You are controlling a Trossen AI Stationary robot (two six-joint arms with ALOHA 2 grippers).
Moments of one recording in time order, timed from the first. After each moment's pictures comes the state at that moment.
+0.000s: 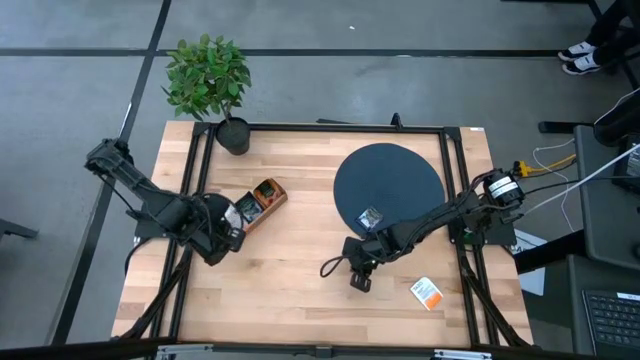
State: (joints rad) left arm -0.62 1.17 1.09 -1.37 -0.33 -1.81; right arm 0.36 1.78 0.99 -0.28 -0.05 0.70
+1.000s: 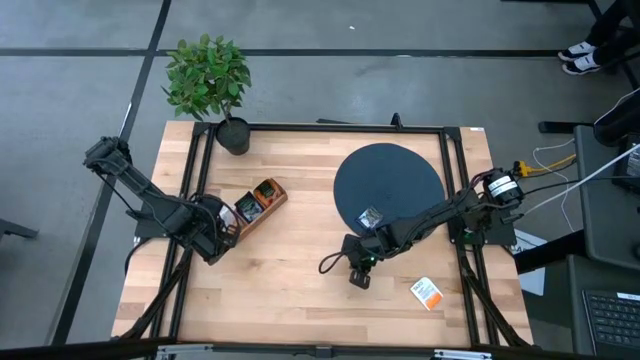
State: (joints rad) left arm -0.64 1.12 0.87 -1.36 -0.32 -1.90; right arm 0.33 1.78 0.99 -0.28 -0.06 0.67
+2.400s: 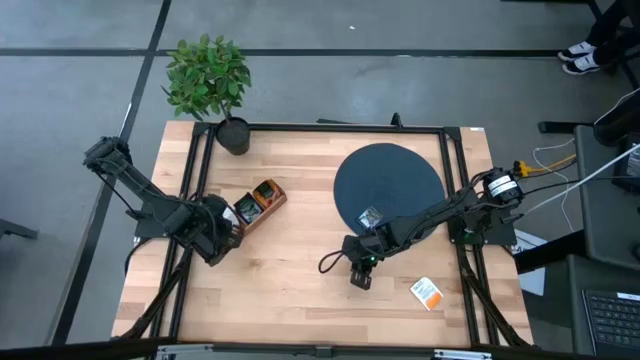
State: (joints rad) left arm -0.64 1.12 0.86 -1.28 -0.40 -1.87; right arm 0.32 1.78 0.99 -0.28 -0.13 0.68
